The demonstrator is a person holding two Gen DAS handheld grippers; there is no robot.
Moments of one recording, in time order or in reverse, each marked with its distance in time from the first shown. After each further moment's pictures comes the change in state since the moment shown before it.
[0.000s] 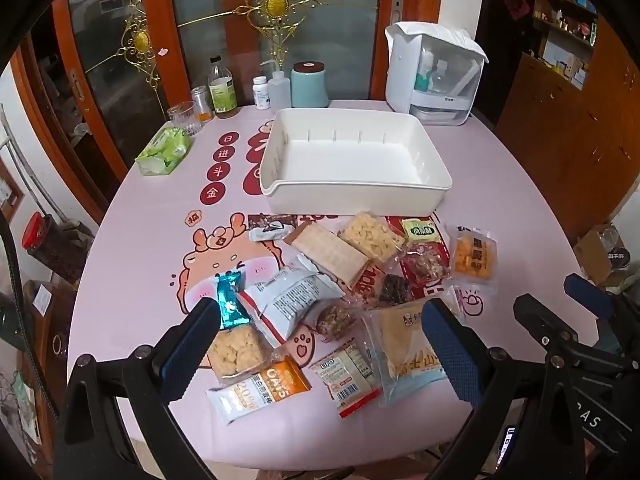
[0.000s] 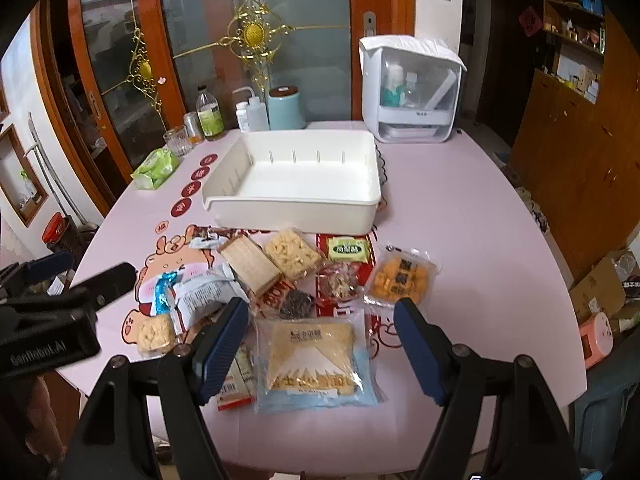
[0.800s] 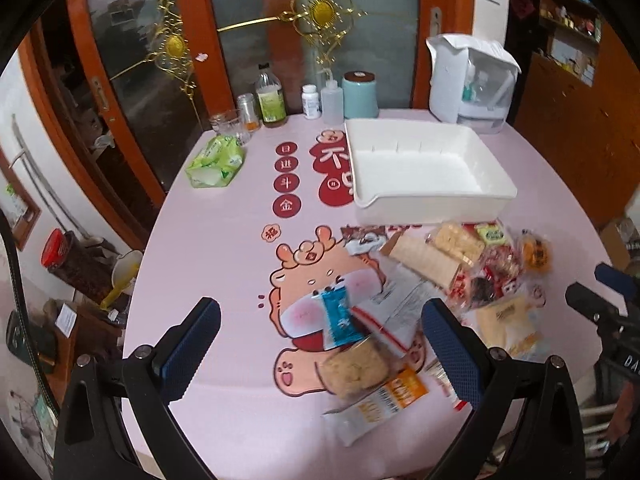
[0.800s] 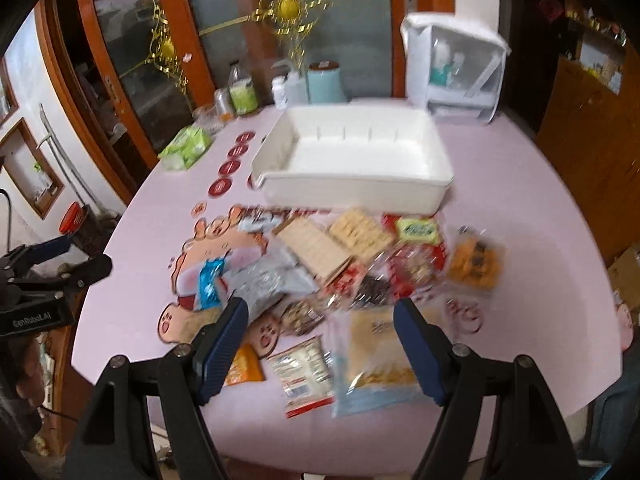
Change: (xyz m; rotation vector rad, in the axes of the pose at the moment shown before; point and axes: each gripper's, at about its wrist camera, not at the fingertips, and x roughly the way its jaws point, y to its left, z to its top) left arm 0.001 0.134 0.005 0.055 -0.025 0.055; right arm 0.040 0.077 -0.007 0.009 0.098 0.088
